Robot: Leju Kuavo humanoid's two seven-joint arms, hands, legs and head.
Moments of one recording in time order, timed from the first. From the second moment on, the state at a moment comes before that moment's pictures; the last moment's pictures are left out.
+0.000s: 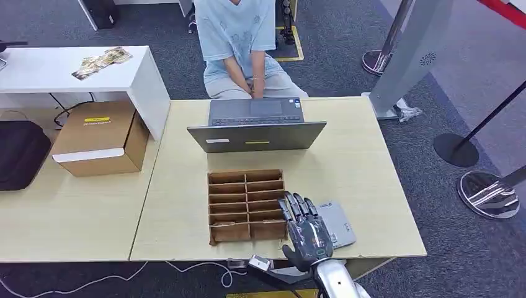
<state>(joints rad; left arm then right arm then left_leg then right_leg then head) -0.06 -0.19 0.93 -0.20 -1.08 -0.02 0.07 0.03 0.00 0.45 -1.46 1.51 -0.11 0.22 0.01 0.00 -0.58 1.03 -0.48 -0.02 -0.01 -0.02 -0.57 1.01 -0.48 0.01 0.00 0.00</state>
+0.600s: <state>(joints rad) -0.06 -0.19 0.93 -0.20 -1.09 -0.02 0.07 0.03 0.00 0.45 -1.44 1.50 -0.08 0.22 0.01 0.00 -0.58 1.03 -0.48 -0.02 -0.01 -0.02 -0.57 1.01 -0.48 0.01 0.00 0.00</state>
